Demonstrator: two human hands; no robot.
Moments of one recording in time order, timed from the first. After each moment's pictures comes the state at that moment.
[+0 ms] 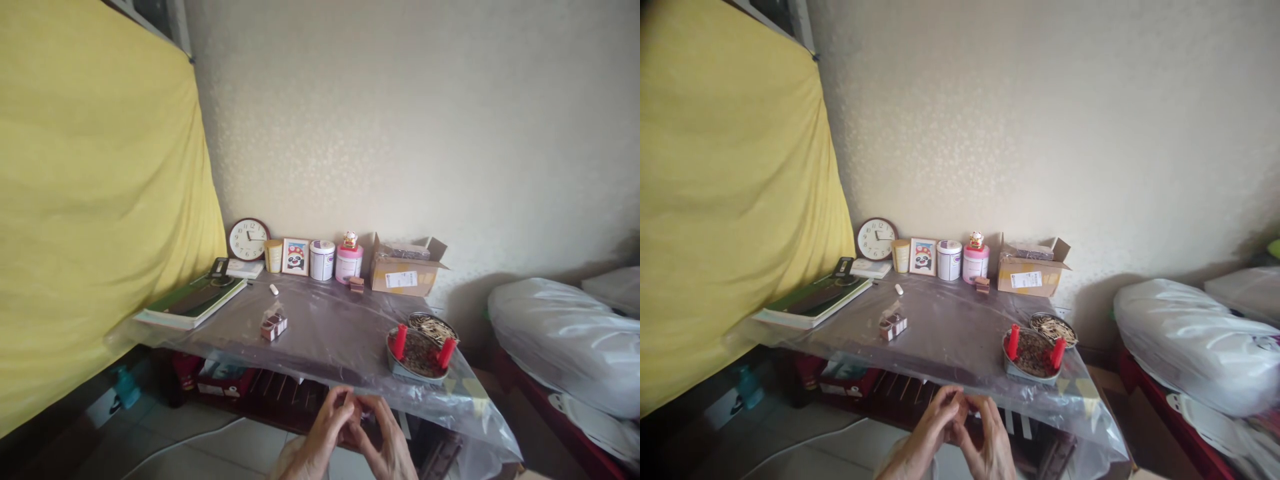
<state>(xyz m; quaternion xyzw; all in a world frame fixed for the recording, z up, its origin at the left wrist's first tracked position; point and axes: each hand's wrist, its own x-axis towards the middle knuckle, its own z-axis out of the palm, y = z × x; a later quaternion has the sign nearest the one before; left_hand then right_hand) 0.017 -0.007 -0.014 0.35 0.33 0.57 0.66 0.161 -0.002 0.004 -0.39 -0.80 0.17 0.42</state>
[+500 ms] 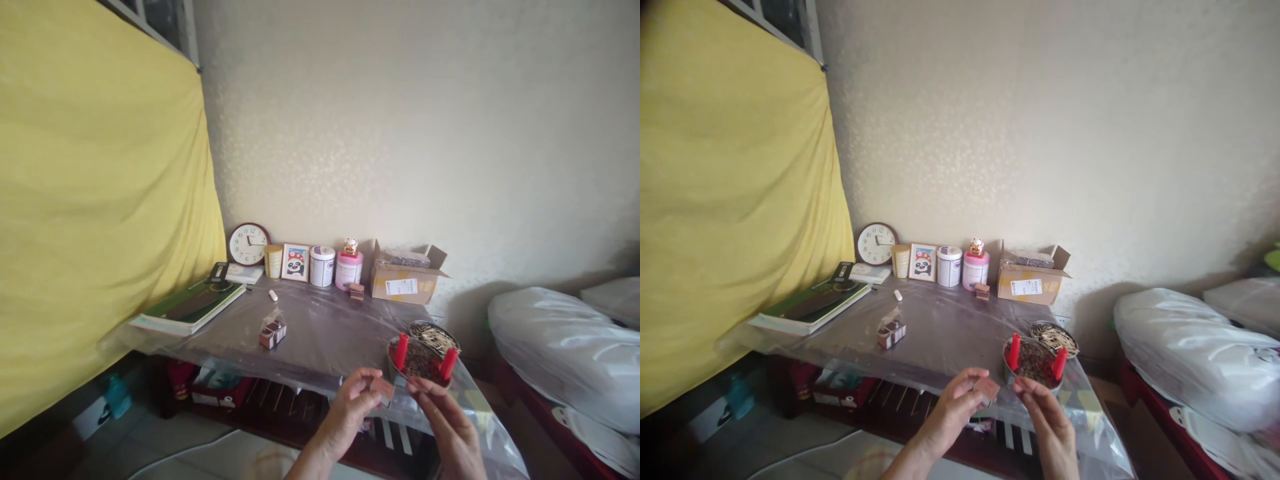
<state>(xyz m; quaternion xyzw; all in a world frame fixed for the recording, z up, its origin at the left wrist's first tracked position) 0.042 0.019 0.047 0.41 0.18 0.59 0.67 0.228 0.028 0.040 -0.44 -0.49 0.43 0.62</state>
